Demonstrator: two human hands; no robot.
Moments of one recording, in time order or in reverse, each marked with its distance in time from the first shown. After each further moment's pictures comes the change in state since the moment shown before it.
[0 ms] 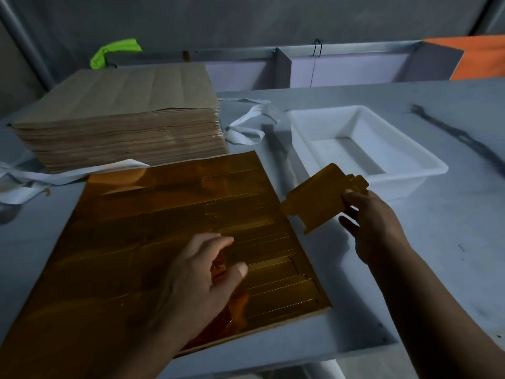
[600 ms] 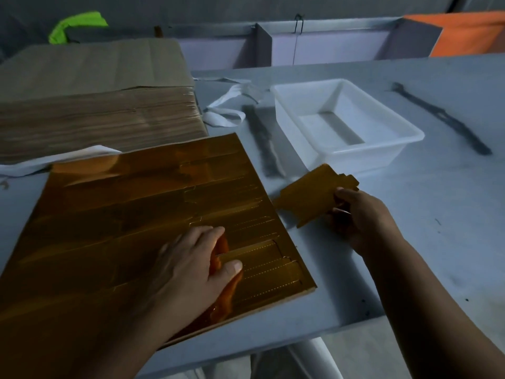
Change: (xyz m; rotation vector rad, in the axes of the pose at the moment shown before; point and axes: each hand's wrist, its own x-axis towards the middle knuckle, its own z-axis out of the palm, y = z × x) left_hand 0.010 0.007 0.007 0.303 -0.160 0.010; right_hand 0.005 0.016 -0.027 -0.073 0.051 0.164
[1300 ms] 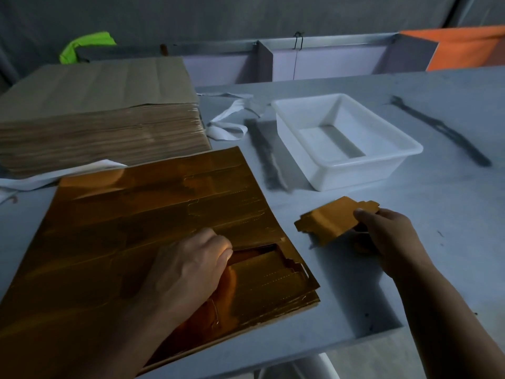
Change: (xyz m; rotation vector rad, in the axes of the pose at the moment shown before) left_hand 0.015 0.002 -0.015 0.103 0.251 0.320; right_hand -0.008 -0.006 -0.030 -0.362 0.140 -0.106
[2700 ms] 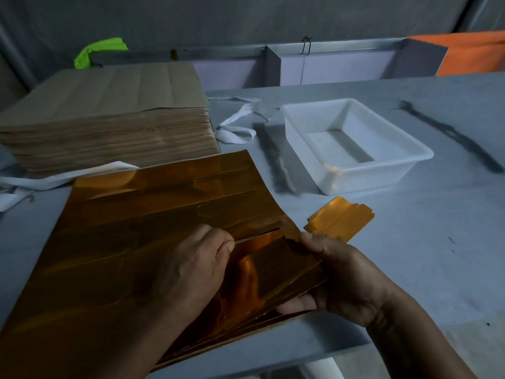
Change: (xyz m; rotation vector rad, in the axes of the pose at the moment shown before) left_hand -0.007 -0.003 0.002 -0.160 0.151 -0.127; right_hand -0.082 -0.009 0.042 0.426 -1.028 0.216
